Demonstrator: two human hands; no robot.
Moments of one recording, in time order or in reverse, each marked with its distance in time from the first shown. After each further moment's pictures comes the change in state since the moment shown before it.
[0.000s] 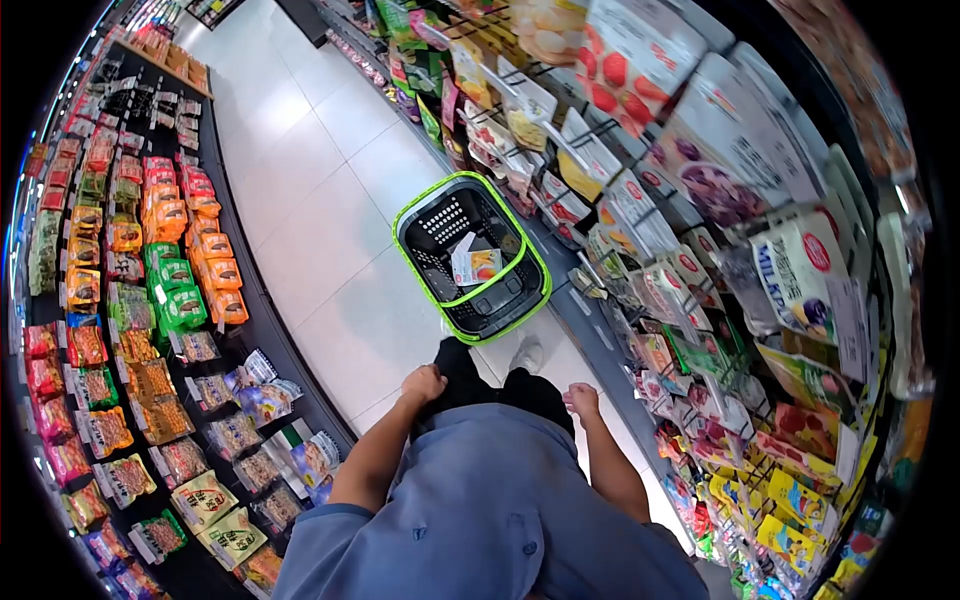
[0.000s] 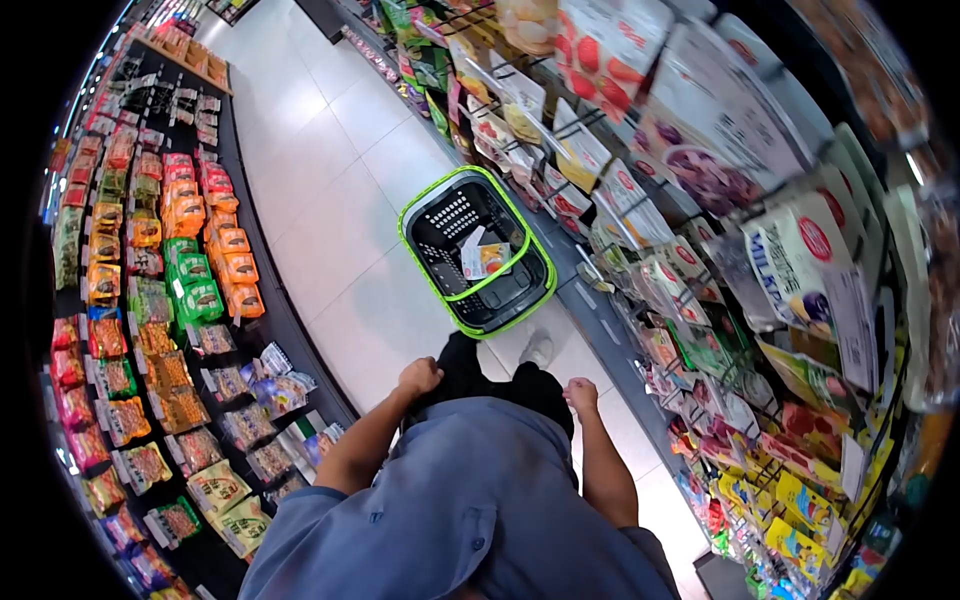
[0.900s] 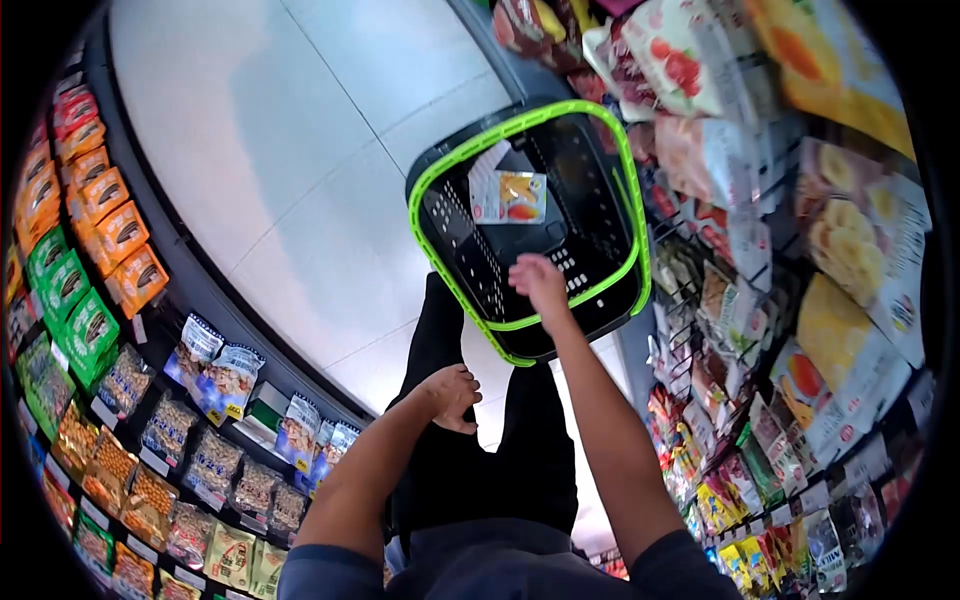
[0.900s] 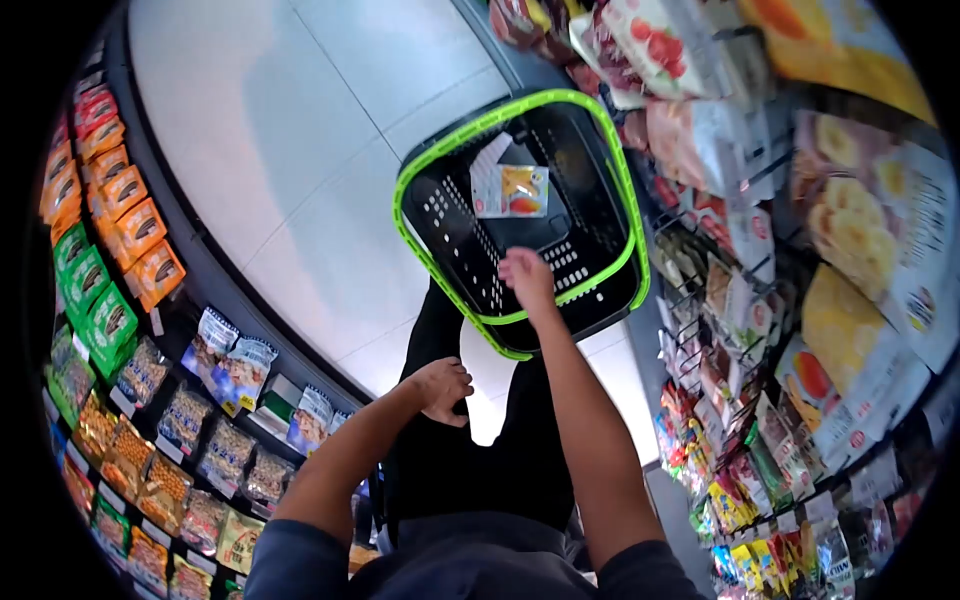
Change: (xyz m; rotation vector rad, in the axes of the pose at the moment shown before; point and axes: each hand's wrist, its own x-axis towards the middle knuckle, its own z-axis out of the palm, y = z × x) left_hand 0.290 -0.128 -0.028 0.115 -0.530 1.144; right_hand 0.267 -0.244 0.383 0.014 -0.183 -0.086
